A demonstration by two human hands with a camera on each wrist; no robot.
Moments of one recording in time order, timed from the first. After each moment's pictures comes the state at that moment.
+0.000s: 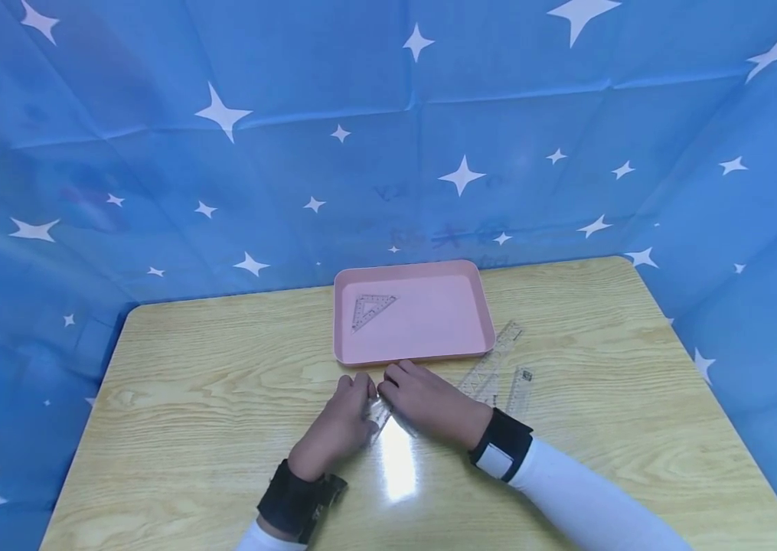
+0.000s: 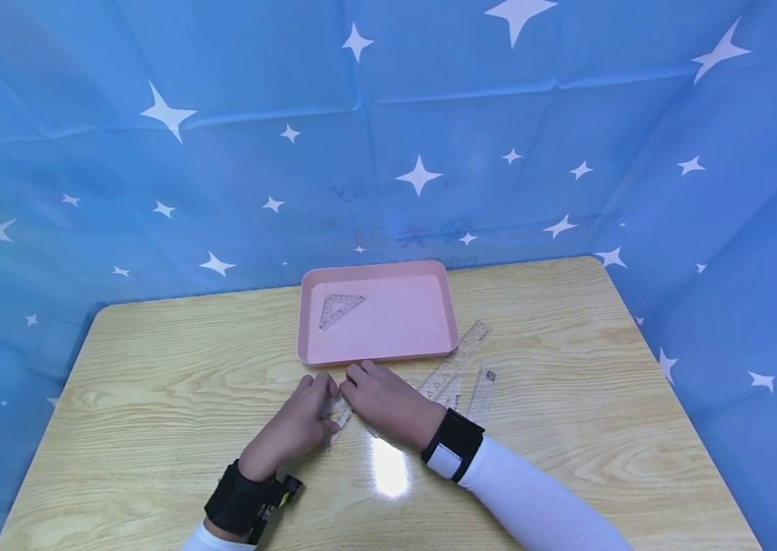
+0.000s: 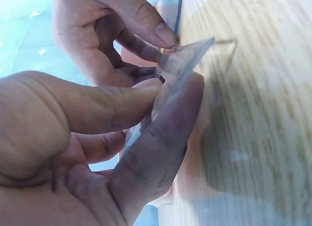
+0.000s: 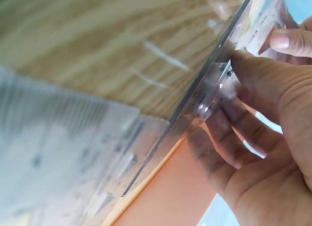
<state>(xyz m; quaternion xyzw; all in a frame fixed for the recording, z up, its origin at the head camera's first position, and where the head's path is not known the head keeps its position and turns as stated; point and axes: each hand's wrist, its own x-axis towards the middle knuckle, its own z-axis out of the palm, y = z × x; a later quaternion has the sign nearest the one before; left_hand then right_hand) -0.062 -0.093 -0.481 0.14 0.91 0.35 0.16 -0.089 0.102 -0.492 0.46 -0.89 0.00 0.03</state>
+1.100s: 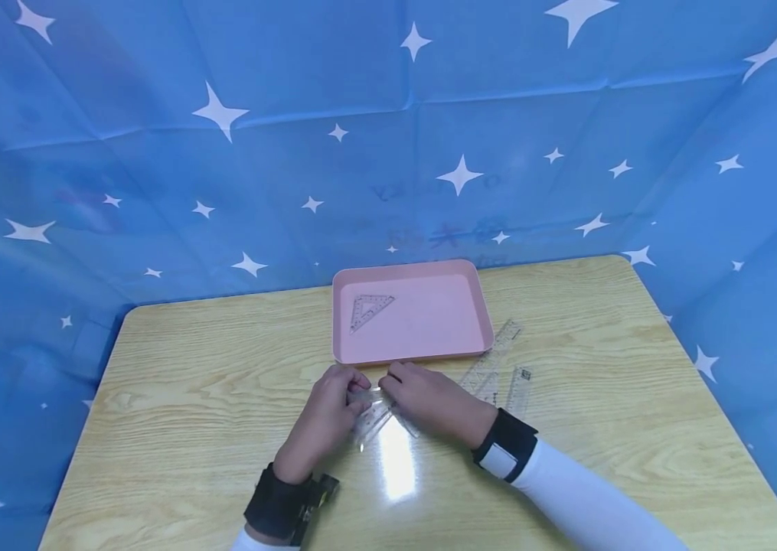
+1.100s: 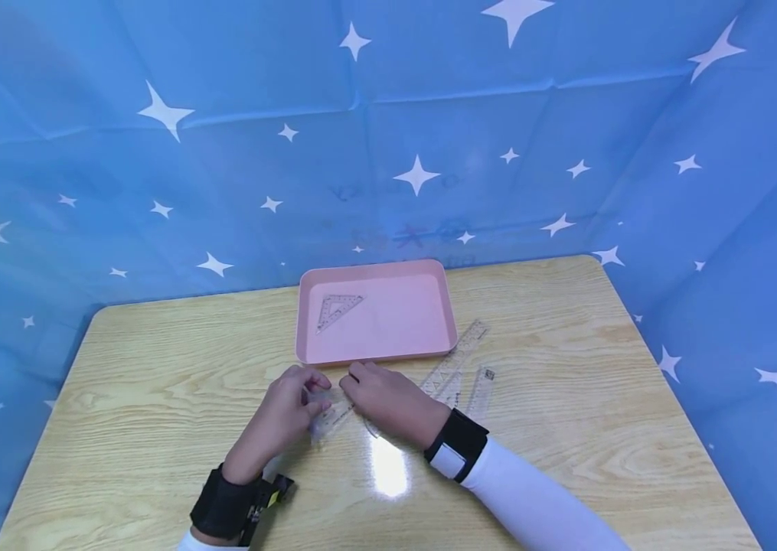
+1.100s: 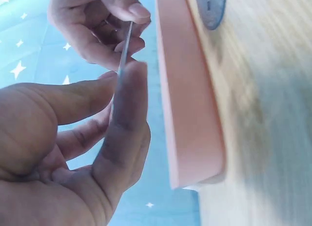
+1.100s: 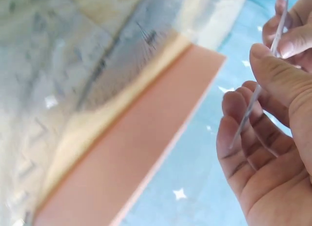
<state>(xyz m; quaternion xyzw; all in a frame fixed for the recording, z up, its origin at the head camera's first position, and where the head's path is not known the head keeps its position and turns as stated) -0.064 -0.099 -0.468 0.10 0.90 0.41 0.07 -0.086 0.106 -0.484 0.45 -0.89 0.06 0.07</state>
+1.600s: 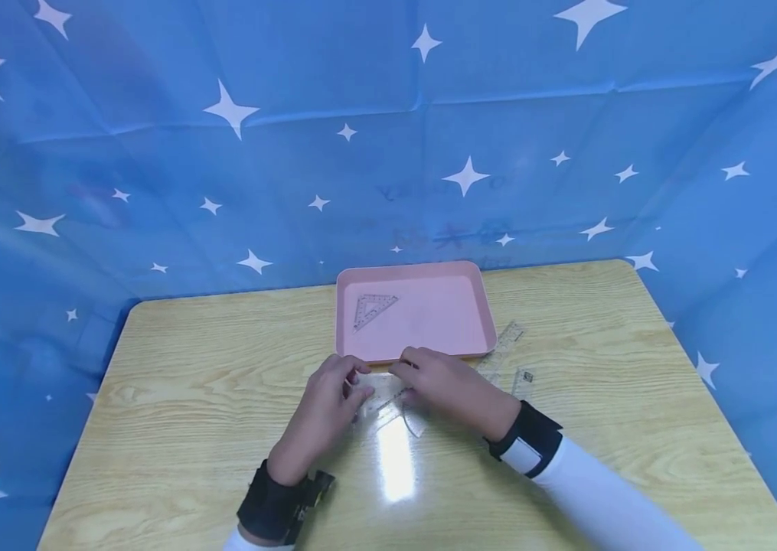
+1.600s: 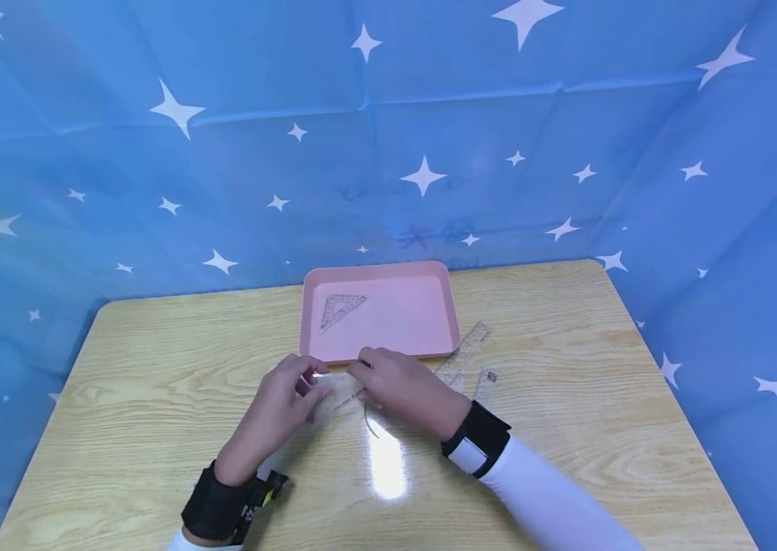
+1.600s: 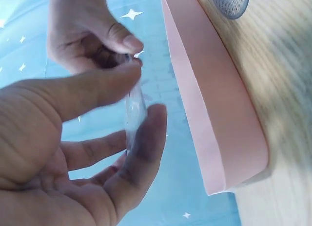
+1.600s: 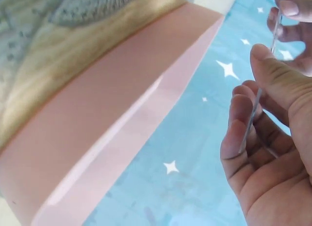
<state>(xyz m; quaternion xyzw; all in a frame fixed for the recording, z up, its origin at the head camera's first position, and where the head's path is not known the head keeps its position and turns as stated) -0.062 -0.105 -0.448 0.13 0.90 0.41 0.02 -0.091 0.124 -0.452 0.45 -0.88 0.09 0.10</state>
